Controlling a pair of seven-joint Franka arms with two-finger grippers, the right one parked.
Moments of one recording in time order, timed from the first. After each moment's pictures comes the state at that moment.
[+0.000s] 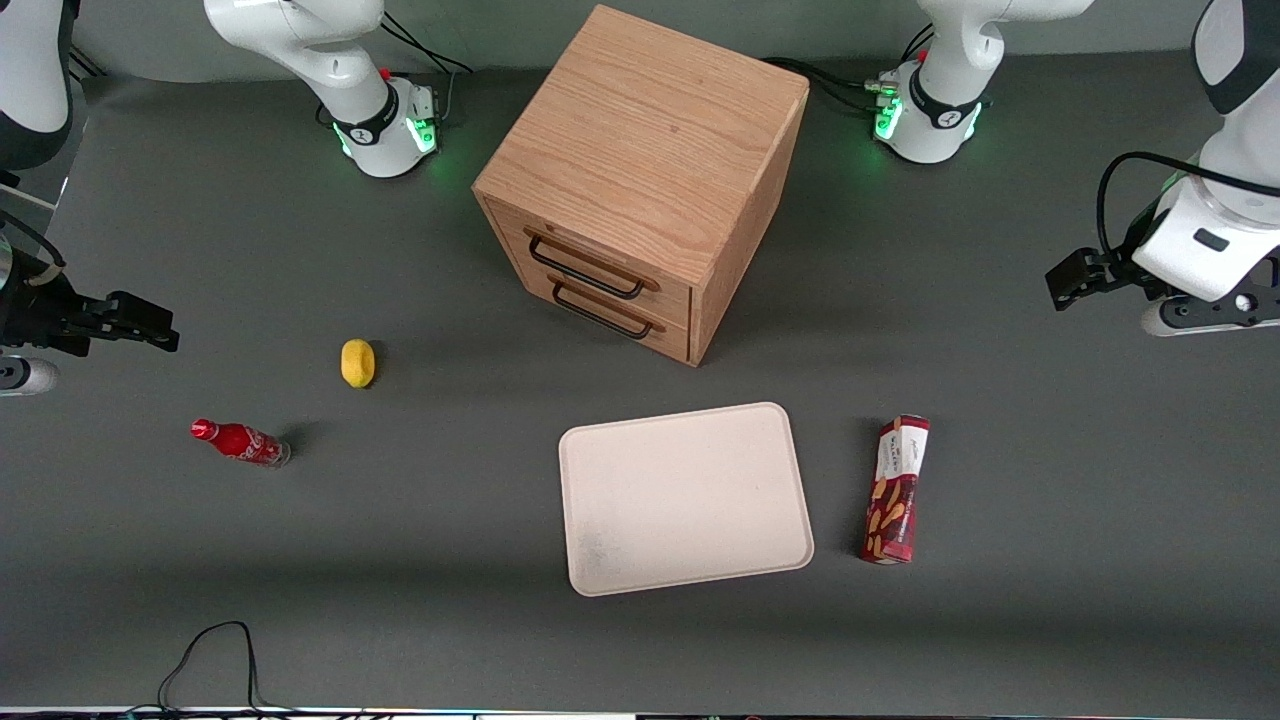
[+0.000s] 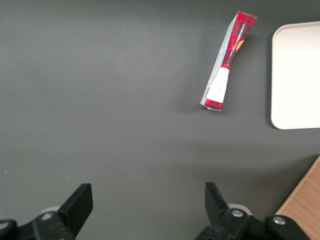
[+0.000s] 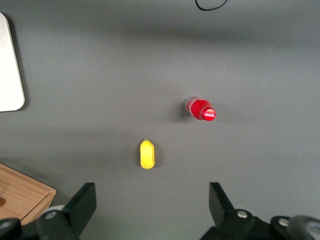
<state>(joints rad) -0.11 -0.04 0.01 -1.72 0.08 1.68 -0.19</state>
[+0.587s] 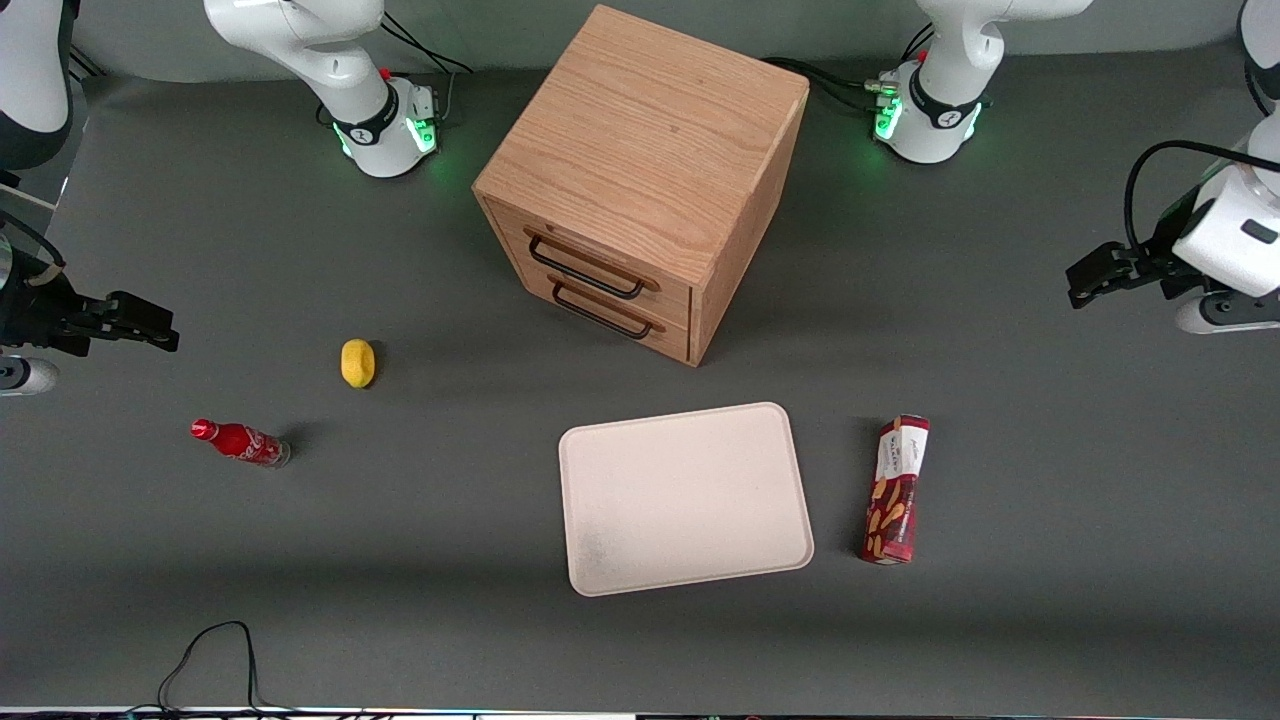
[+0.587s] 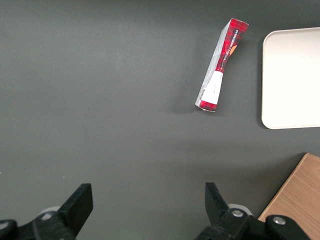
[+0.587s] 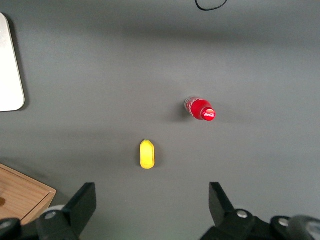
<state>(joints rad) -0.07 -0.01 0.01 -1.66 0.03 1.63 -0.15</state>
